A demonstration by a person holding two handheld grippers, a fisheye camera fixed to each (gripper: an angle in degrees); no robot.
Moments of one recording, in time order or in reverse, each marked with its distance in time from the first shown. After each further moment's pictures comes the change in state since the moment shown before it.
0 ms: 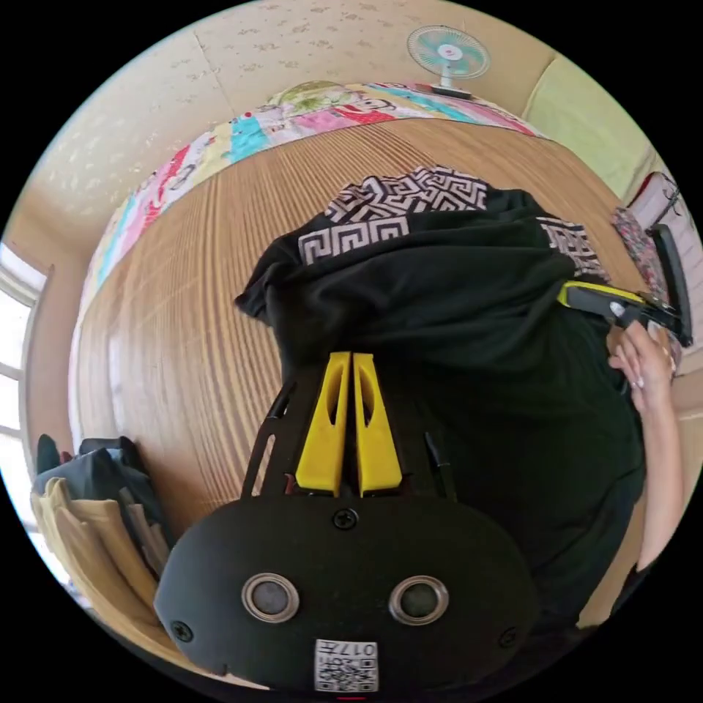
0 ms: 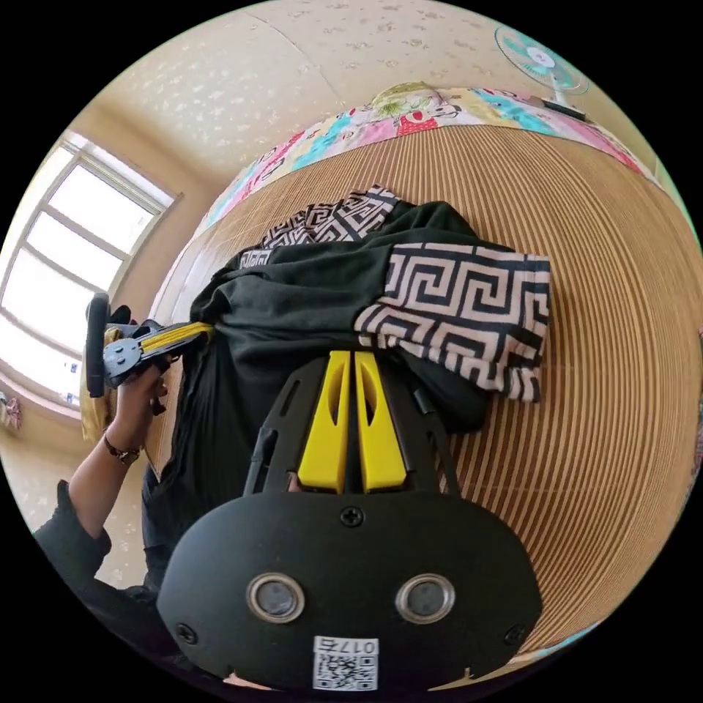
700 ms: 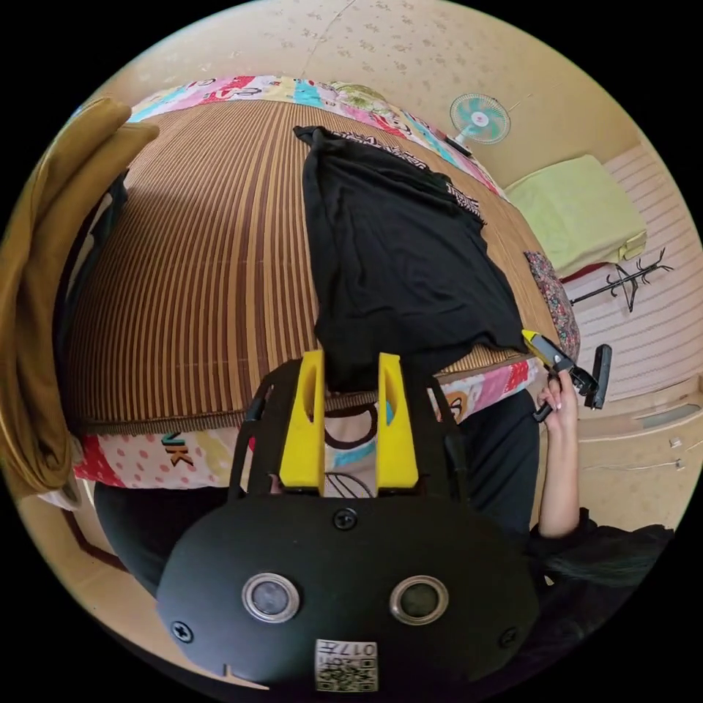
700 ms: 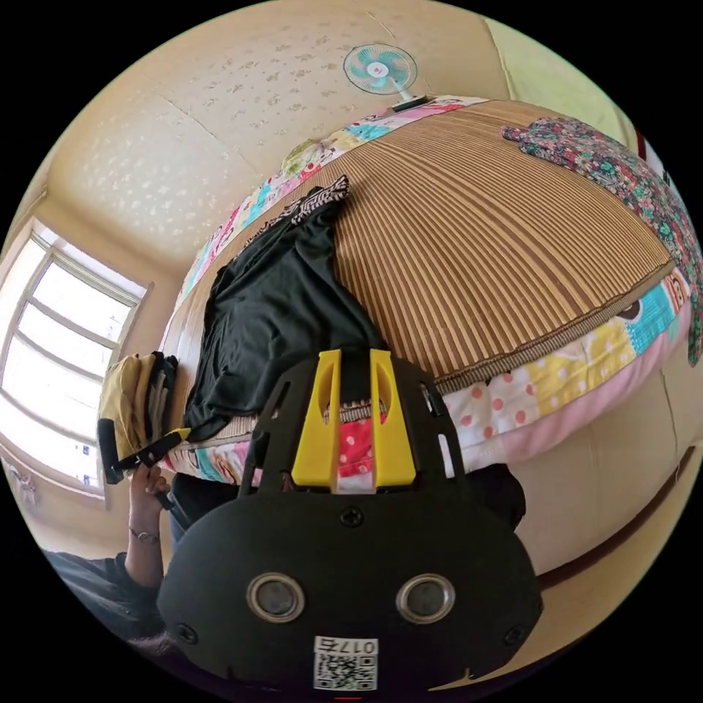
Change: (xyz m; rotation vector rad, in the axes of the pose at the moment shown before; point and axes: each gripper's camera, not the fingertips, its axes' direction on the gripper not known) left arm -0.064 0.269 -0.067 0.021 0.508 -0.216; right arm 0.036 0.285 -0.141 0.185 -0.062 0.390
